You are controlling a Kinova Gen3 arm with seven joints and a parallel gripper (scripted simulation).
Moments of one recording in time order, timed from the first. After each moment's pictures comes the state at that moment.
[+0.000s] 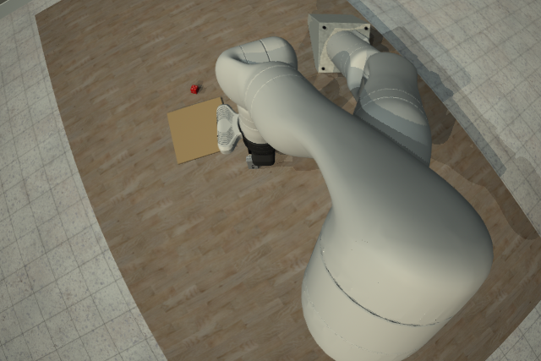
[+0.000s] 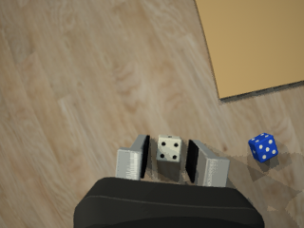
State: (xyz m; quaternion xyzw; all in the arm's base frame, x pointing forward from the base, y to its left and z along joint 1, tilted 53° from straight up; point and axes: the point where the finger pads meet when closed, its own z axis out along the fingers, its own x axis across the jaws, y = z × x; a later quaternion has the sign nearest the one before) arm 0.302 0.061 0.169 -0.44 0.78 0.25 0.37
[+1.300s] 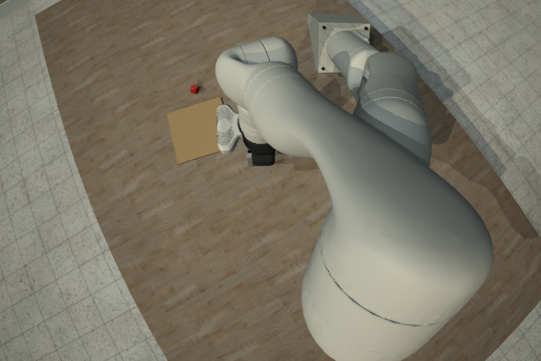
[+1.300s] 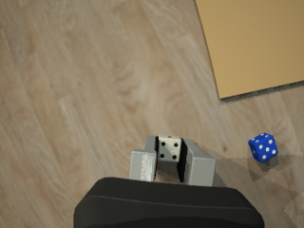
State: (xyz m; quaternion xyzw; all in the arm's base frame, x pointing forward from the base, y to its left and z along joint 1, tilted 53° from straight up) arm 0.302 0.061 0.169 -0.44 0.78 0.25 0.37
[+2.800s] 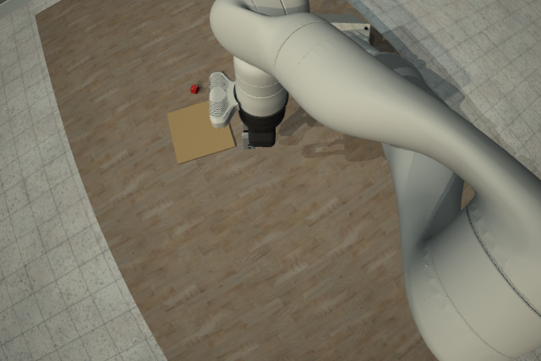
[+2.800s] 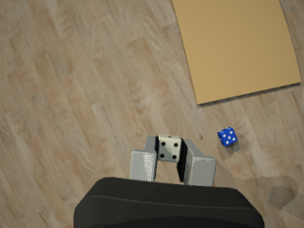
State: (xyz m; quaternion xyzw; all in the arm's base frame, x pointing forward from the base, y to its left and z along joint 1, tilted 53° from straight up) arm 0.268 -0.010 0.228 -0.43 0.78 0.24 0.38
